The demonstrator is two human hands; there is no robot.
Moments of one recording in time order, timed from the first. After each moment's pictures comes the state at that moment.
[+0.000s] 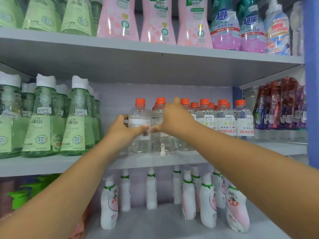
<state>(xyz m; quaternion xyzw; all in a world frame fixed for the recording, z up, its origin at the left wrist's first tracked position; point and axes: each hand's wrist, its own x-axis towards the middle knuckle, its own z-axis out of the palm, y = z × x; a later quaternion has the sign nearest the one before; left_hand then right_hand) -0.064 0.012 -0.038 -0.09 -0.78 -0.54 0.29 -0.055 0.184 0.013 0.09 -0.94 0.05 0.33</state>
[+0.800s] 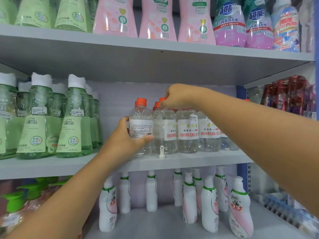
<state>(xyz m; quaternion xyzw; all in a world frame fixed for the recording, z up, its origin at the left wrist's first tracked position) -0.056 0.021 -0.054 -0.12 -0.82 -0.46 0.31 -0.079 0.210 0.085 0.16 -0.96 0.06 0.24</state>
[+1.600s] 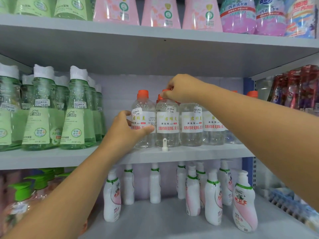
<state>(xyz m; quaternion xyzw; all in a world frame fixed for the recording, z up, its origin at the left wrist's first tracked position) -0.065 0.017 -0.055 -0.07 -0.82 -0.45 0.34 -0.093 0.216 0.077 0.21 -0.92 0.08 0.31</state>
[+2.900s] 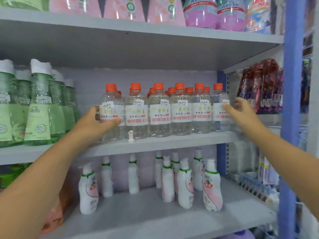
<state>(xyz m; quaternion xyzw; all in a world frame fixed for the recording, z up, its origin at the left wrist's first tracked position) -0.070 0.021 -0.054 -0.07 -0.83 -0.45 0.31 -0.108 0.470 -0.051 0.02 -0.79 0.48 0.38</state>
